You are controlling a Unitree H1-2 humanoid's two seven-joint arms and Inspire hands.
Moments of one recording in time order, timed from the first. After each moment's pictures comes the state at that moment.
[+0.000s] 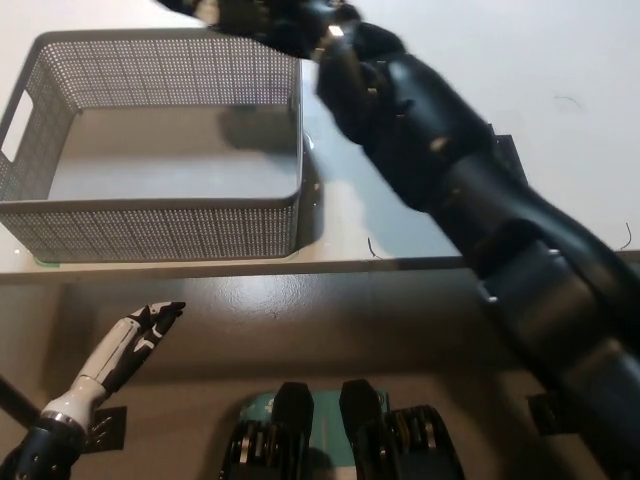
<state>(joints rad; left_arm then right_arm) -0.31 0.38 -0.13 0.64 0.19 -0.43 -0.07 -1.44 0.08 0.46 1.20 -0.58 -0.30 -0.32</state>
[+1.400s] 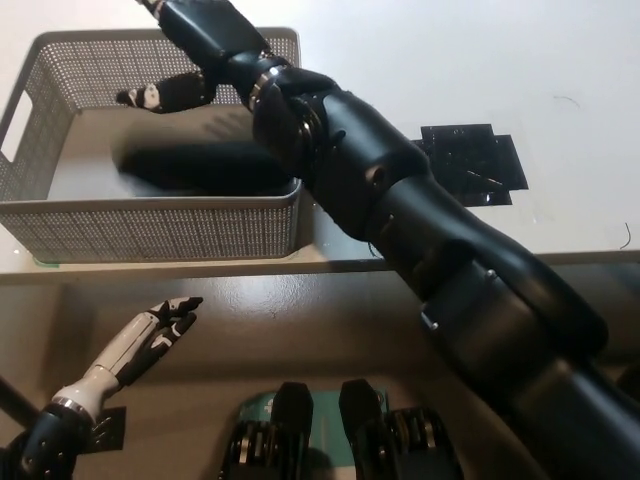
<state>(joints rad) -0.35 0.39 -0.15 0.63 0.23 -0.43 -0.14 -1.45 0.15 0.47 1.31 -0.58 -0.23 -0.11</state>
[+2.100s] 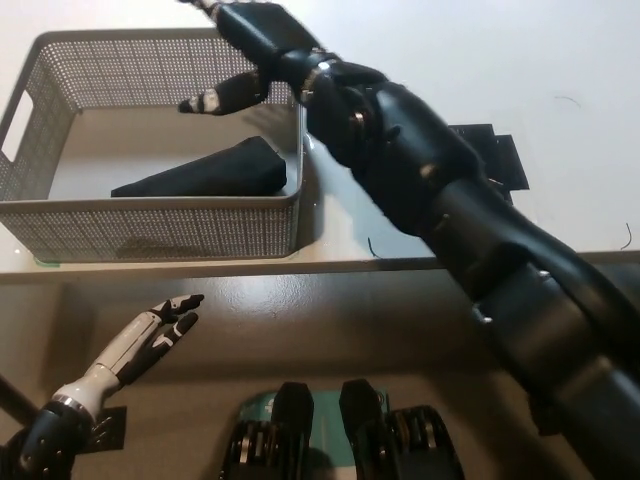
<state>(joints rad) -0.35 0.39 -0.15 0.63 0.23 -0.43 -0.16 -1.33 0.03 0.46 1.11 -0.58 -0.17 -0.01</state>
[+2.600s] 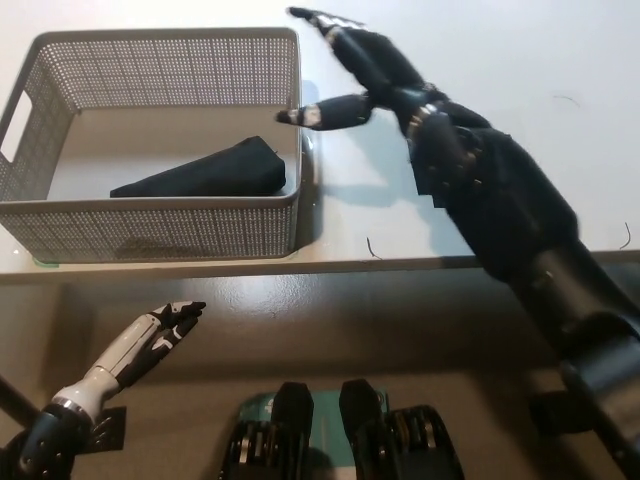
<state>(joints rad) -0.34 0.39 -0.15 0.63 0.23 -0.43 -0.16 -1.06 -0.12 0.33 0.75 -0.52 -0.13 0.04</state>
